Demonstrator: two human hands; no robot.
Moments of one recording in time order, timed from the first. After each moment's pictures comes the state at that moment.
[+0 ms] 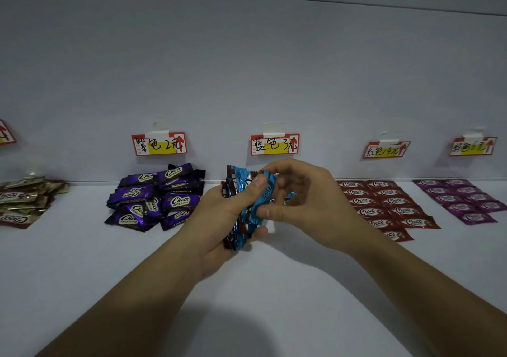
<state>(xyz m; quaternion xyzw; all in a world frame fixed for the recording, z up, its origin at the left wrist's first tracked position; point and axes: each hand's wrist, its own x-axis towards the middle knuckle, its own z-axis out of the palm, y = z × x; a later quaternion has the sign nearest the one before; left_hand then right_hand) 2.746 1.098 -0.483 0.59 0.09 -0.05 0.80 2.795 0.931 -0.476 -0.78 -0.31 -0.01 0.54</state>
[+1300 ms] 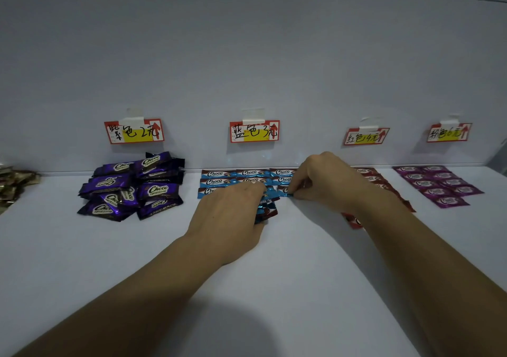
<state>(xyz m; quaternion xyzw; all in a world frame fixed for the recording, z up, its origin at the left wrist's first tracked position) 2.760 1.064 -0.506 0.99 -0.10 0.12 0.08 2.852 0.873 -0.479 -0.95 -0.28 -0.04 0.09</state>
